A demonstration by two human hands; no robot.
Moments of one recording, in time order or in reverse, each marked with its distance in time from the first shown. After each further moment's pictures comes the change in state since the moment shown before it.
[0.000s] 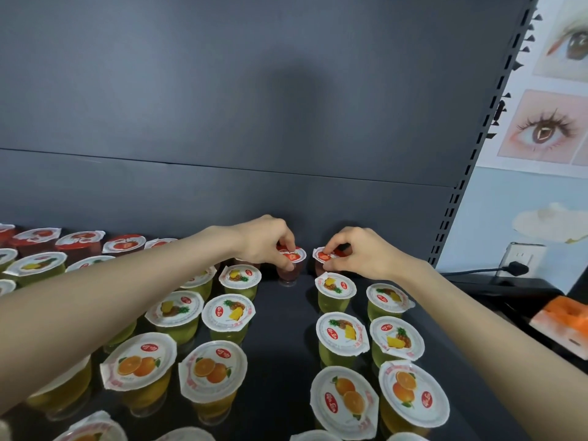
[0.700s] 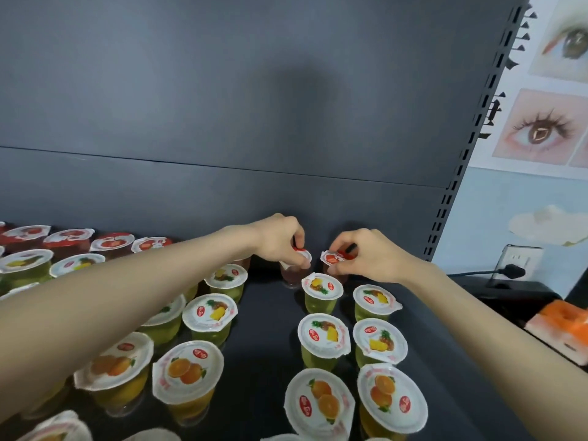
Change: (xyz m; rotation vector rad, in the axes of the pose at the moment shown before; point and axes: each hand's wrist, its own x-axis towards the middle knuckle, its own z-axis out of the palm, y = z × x) left_hand 0.021 0.031 0.004 -0.094 0.018 -0.097; right_hand -0.009 0.026 -0.010 0.021 -0.017 0.025
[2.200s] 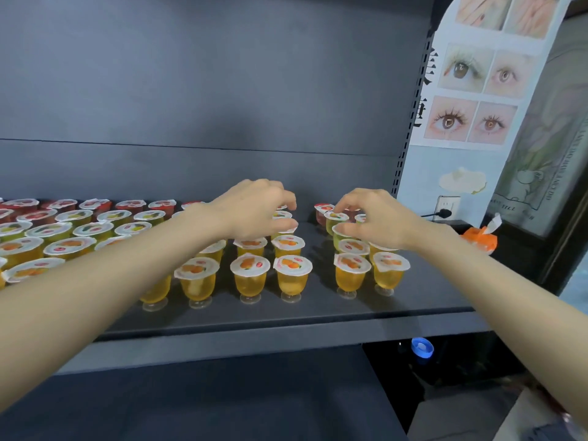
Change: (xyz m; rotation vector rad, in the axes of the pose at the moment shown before) left_hand -0.269 0.009 -0.046 0.354 0.307 0.284; right_hand -0.181 -0.210 0.002 -0.267 0.211 0.031
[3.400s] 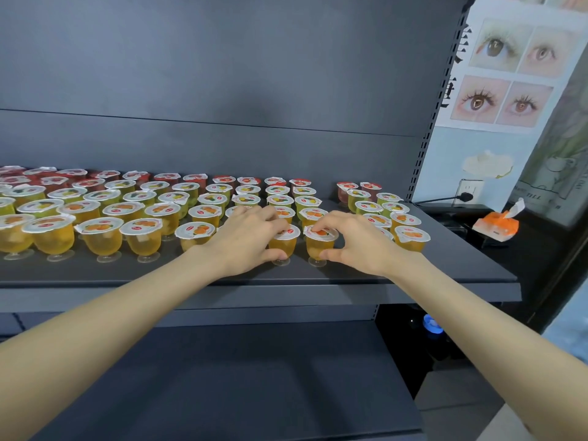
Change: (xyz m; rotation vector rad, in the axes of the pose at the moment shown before) left_hand -0.092 0.001 0.040 0.022 -0.079 -0.079; right_hand -0.035 -0.071 0.060 0.154 -0.109 -0.044
